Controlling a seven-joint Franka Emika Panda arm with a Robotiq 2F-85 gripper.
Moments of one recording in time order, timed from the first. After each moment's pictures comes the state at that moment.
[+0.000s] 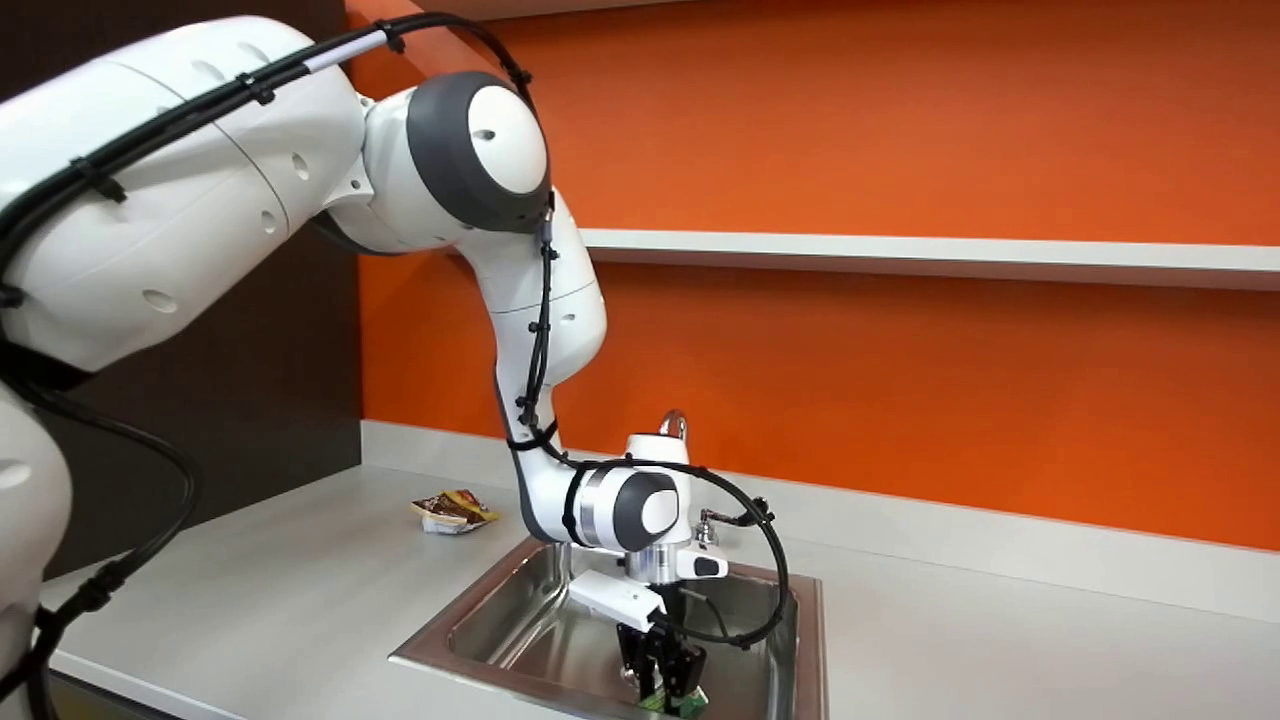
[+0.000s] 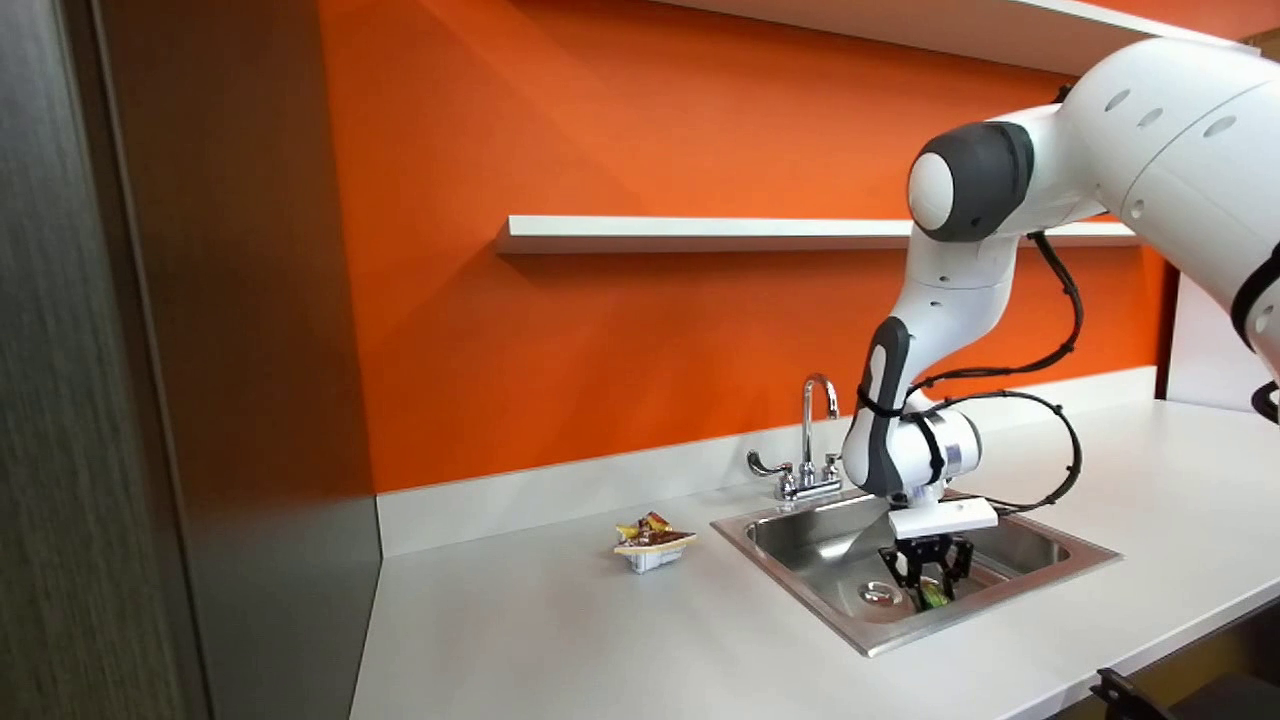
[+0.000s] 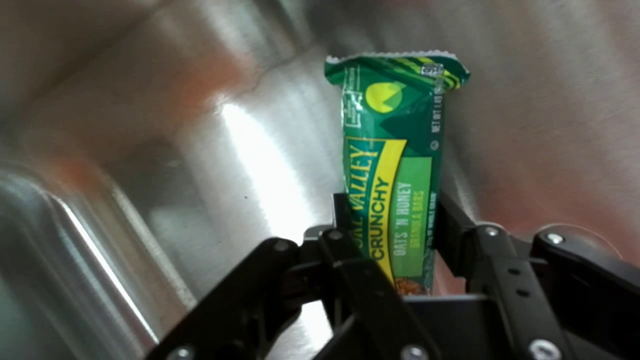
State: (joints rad) arm -0.16 0.82 -0.23 -1.99 -0.03 2.68 0.16
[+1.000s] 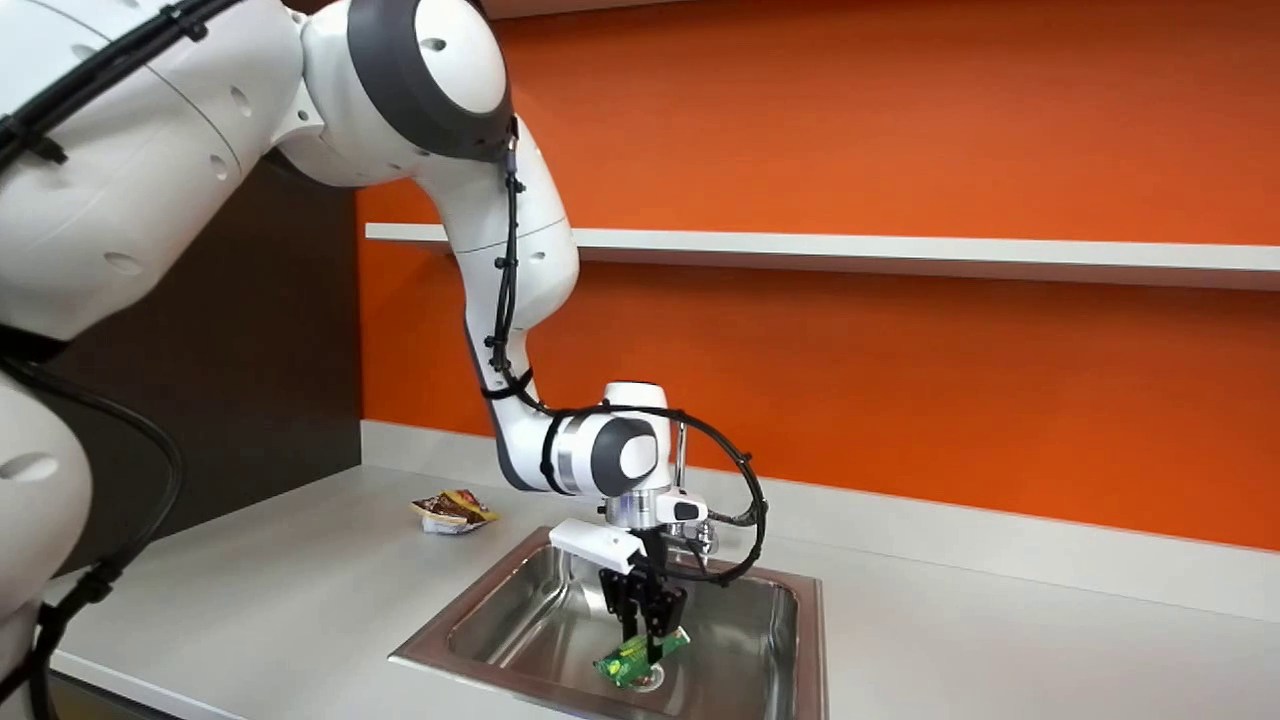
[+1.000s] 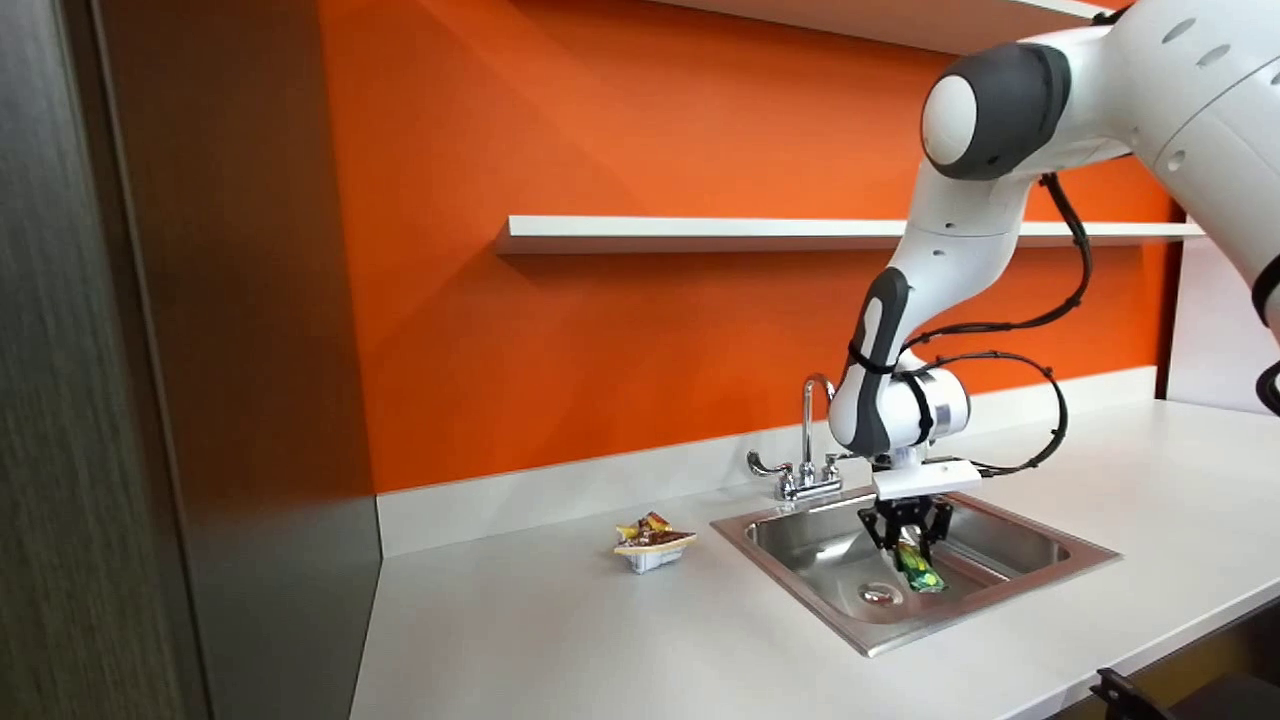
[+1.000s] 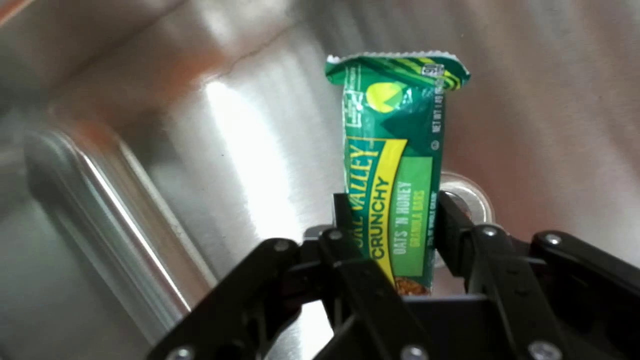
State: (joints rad) arm -0.10 0.64 -0.23 -2.11 -0.03 2.68 0.16
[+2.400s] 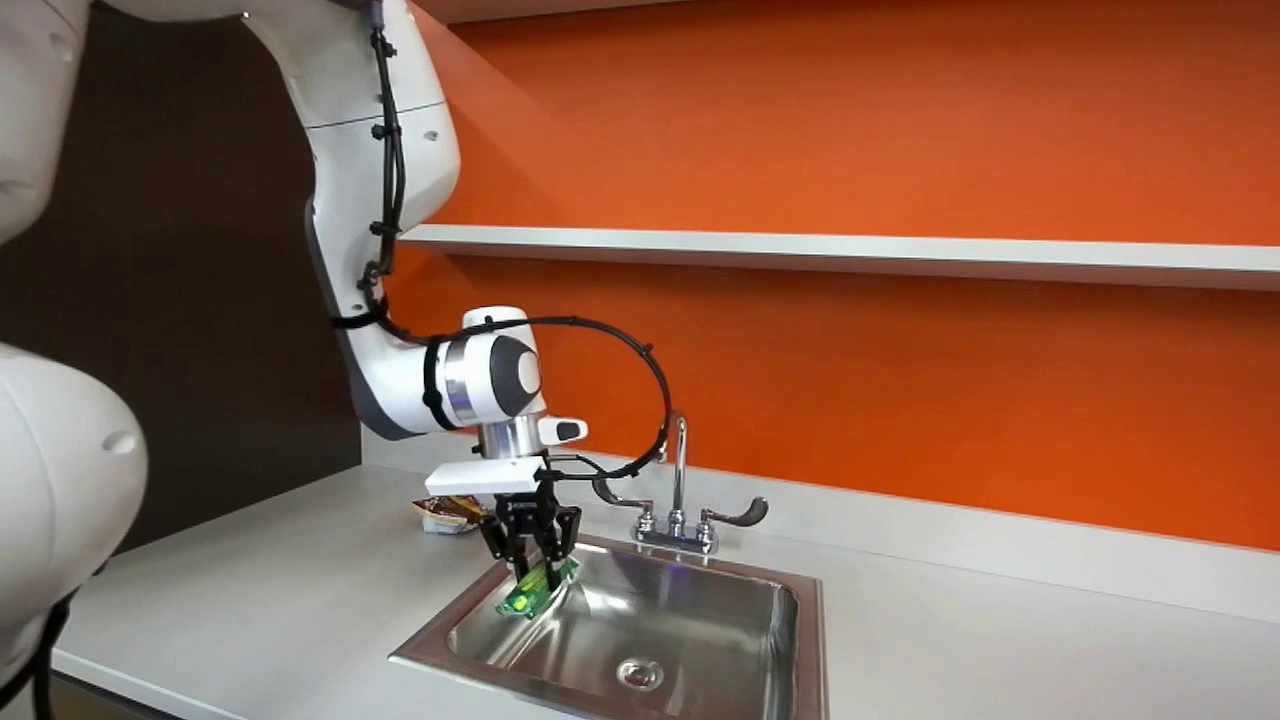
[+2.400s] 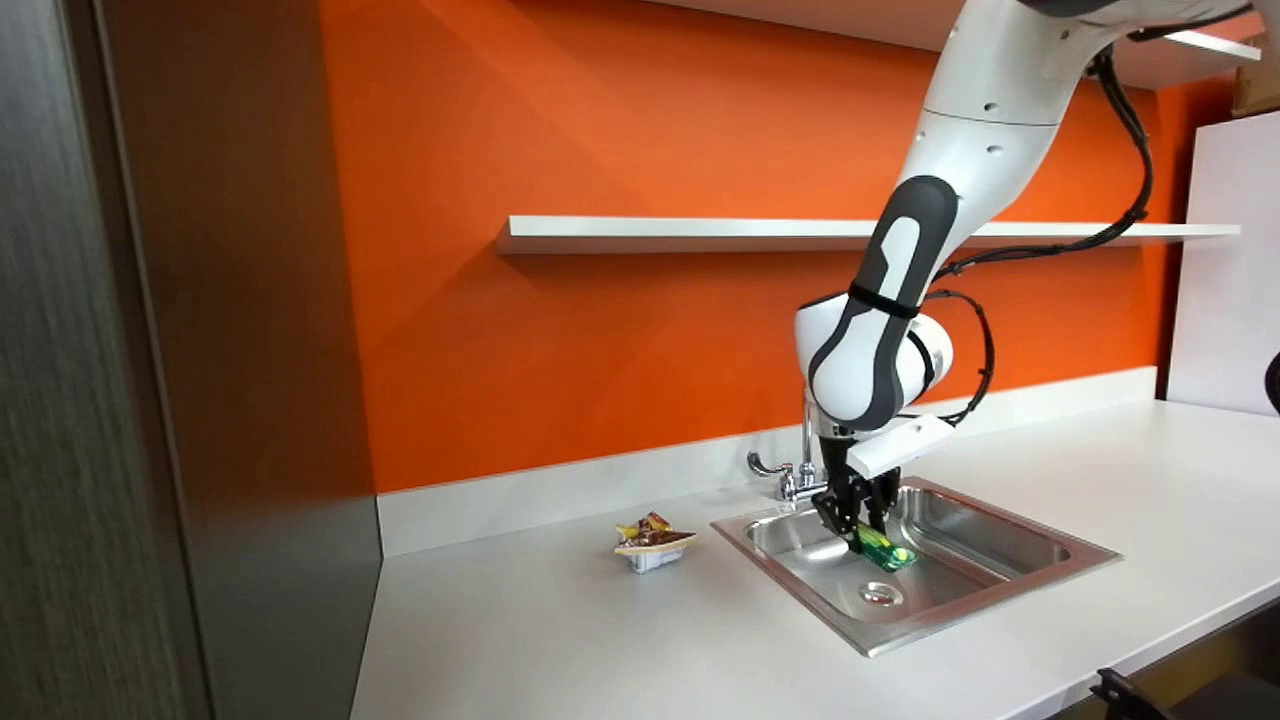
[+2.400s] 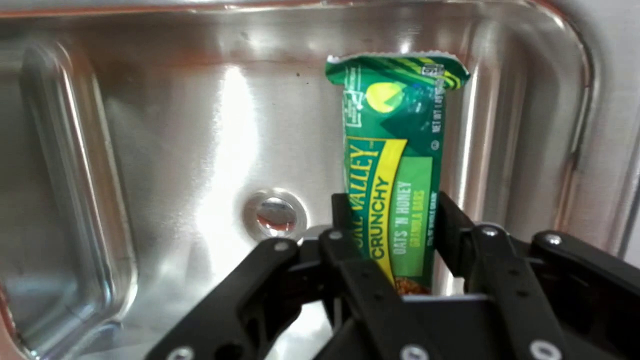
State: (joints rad) arm 0.13 0.26 -0.23 -2.44 -0.37 2.68 0.20
